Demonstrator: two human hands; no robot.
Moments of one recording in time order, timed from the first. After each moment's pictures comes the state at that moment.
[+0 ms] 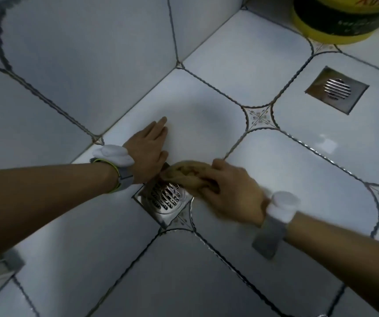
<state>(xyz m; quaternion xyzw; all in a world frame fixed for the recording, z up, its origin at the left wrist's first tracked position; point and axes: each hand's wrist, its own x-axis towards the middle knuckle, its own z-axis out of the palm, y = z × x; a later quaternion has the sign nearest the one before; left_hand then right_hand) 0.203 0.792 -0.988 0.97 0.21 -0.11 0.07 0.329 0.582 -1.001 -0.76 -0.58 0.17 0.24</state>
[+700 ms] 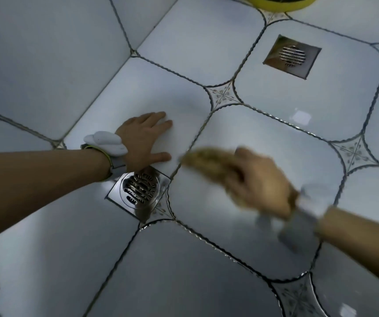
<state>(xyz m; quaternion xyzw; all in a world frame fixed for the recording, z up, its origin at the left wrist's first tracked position) 0.253 0.780 -0.993 0.99 0.09 -0.13 0.04 0.370 0.505 -0.998 -0.80 -0.55 0.11 0.22</state>
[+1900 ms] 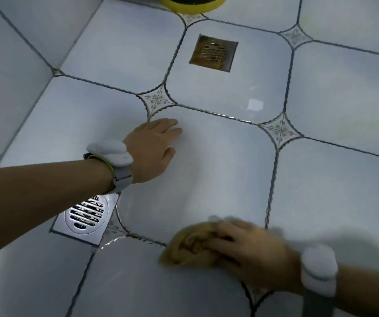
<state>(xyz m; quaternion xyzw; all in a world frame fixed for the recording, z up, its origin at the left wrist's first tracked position) 0.334 0.668 -0.984 0.99 -0.04 -0.11 0.09 0.294 0.373 -0.995 -0.77 -0.60 0.15 0.18</state>
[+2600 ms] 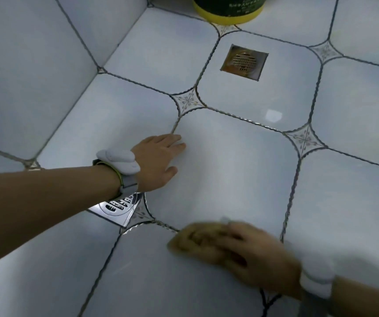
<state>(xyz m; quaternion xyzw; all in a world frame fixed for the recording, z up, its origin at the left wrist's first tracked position) 0.275 0.695 -0.975 0.99 -0.02 -0.15 0.07 0.271 0.387 -1.009 -0.76 -0.57 0.15 0.26</state>
